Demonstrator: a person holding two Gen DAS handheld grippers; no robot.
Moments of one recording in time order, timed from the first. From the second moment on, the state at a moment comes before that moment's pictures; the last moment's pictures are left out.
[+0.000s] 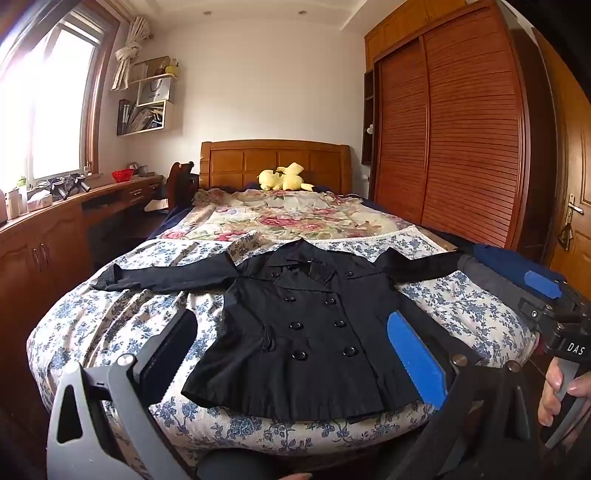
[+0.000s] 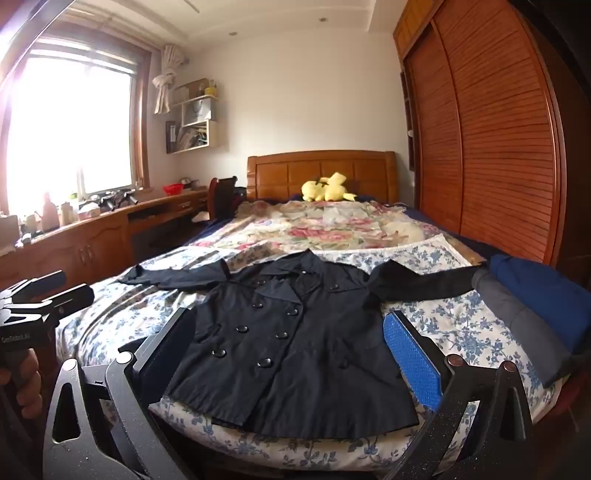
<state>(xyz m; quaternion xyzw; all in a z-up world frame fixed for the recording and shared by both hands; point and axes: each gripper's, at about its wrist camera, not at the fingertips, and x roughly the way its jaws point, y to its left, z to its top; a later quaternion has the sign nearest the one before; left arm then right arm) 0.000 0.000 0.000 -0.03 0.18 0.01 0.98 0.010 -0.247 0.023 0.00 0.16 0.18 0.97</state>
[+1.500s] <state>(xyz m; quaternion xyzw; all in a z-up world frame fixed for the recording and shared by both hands) -0.007 -0.007 0.006 -0.02 0.17 0.01 0.98 0.007 -0.246 0.021 0.00 0.16 0.18 0.97</state>
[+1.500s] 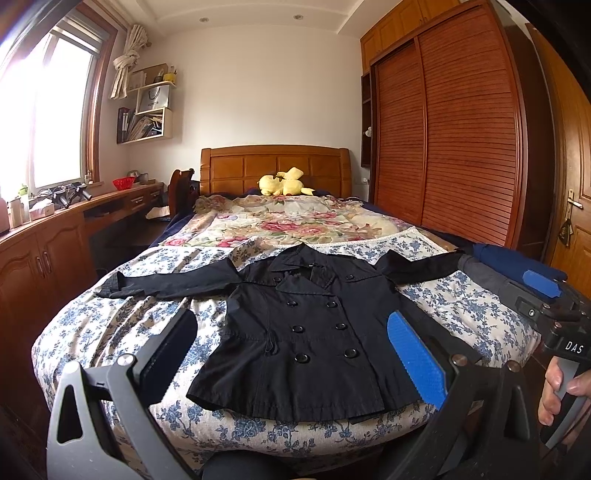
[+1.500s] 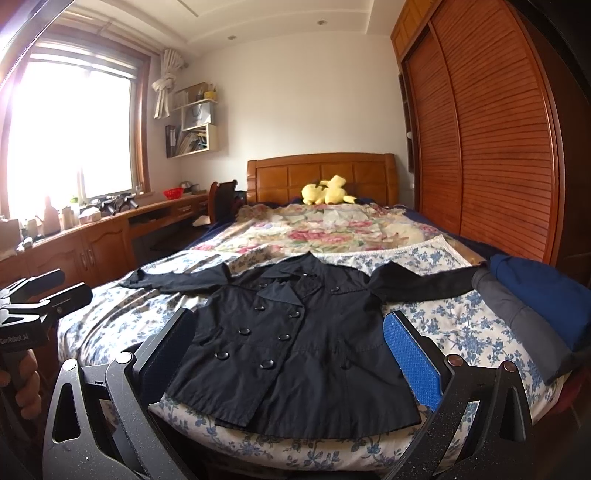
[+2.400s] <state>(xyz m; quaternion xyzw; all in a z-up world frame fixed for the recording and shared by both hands) -0.007 -0.005 0.005 -0.02 0.17 0.01 0.99 0.008 -0.246 0.020 0.00 0.16 0.18 0.97</state>
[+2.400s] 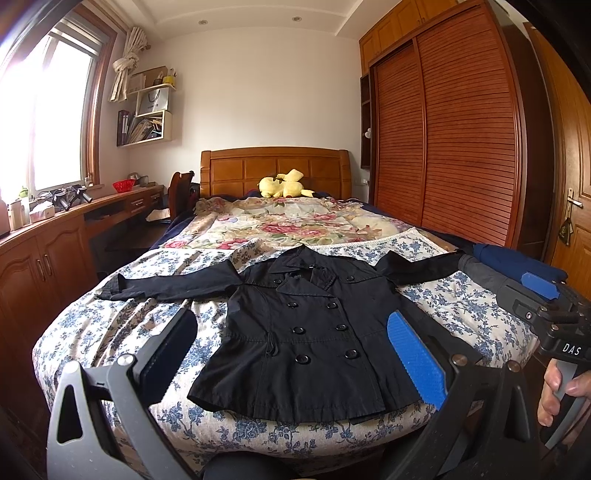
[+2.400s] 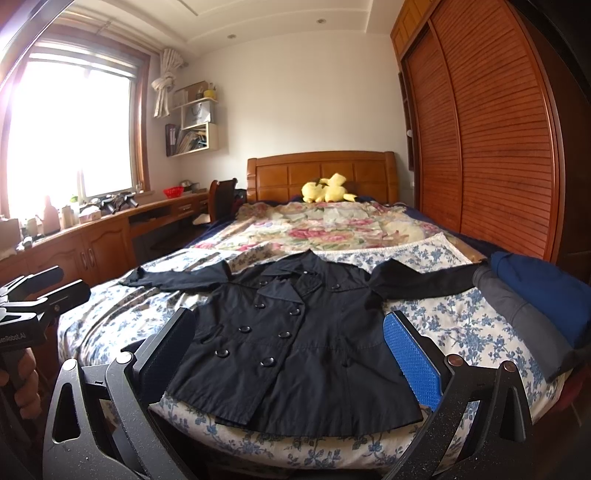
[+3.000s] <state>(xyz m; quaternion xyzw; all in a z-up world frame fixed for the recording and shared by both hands) -0.007 -0.005 -0.003 -0.02 0.18 0.01 0.98 0.006 -0.242 0.019 0.00 0.16 0.18 0.97</state>
